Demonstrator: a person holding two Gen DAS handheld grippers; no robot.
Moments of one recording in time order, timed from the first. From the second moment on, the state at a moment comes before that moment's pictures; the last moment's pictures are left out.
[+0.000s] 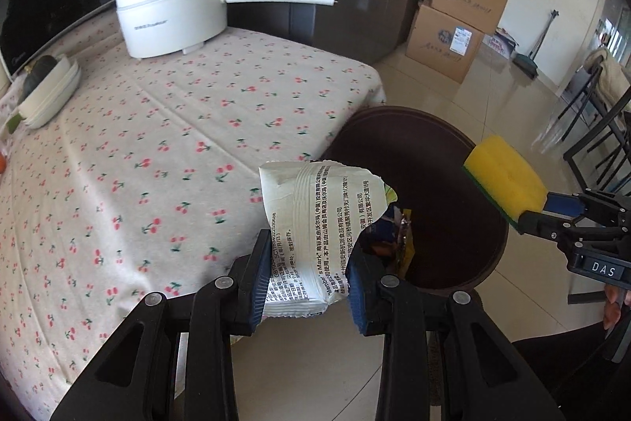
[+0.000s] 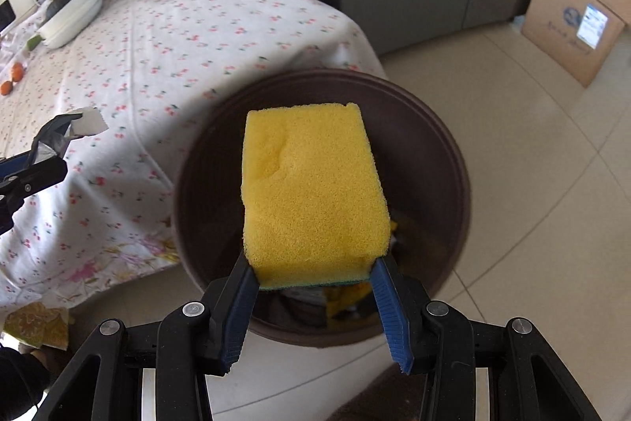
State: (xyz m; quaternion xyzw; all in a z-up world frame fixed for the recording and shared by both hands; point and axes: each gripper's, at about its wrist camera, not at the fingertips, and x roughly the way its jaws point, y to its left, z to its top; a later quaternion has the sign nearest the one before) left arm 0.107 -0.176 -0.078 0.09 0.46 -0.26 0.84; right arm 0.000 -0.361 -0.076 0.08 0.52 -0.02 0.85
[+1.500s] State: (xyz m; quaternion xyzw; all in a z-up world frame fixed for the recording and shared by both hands) left arm 0.103 -0.146 -0.069 0.08 0.46 -0.15 0.87; right arm 0.015 -0.356 -0.076 0.08 0.52 -0.04 0.85
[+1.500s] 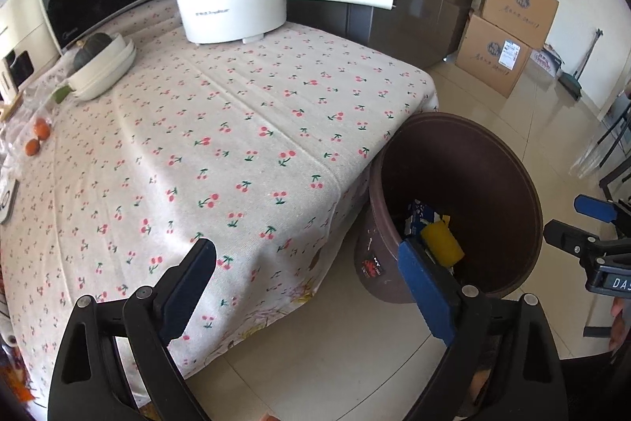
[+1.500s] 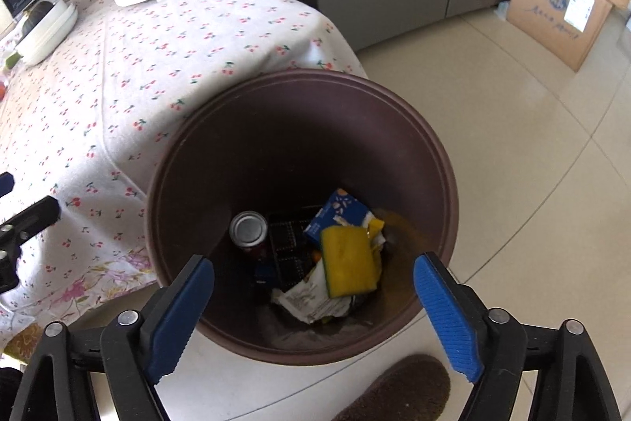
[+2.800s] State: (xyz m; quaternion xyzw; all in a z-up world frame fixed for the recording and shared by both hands) left arm 0.009 -0.041 -0.036 0.04 0.41 -0.03 0.91; right arm -0.044 -0.224 -0.021 -0.01 0.39 0.00 0.92
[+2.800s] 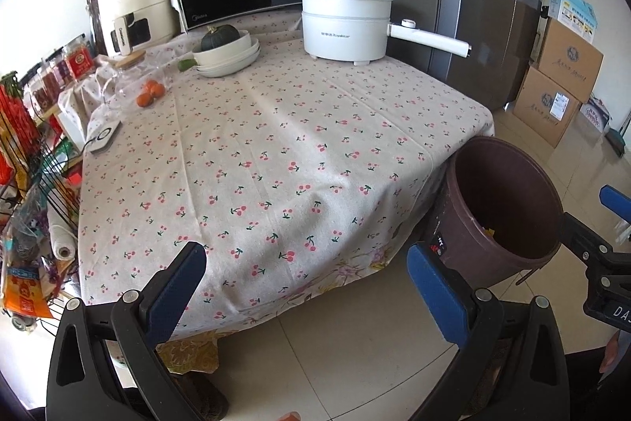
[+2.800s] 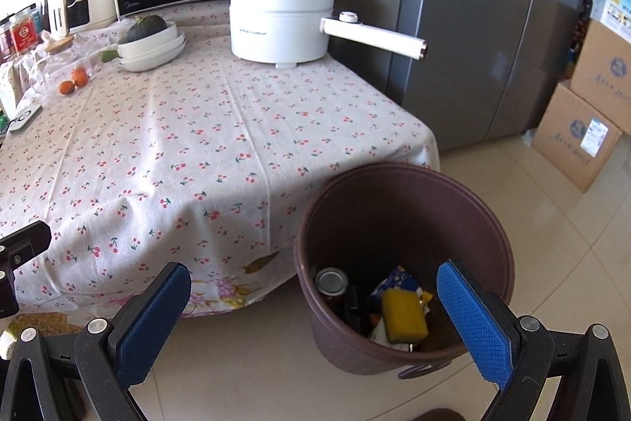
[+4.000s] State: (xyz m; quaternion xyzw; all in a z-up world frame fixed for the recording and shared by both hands) left arm 0.004 -0.039 -0.032 0.04 0.41 -0.04 0.91; right arm -0.044 -0.227 -0.026 0.00 0.39 -0.01 0.92
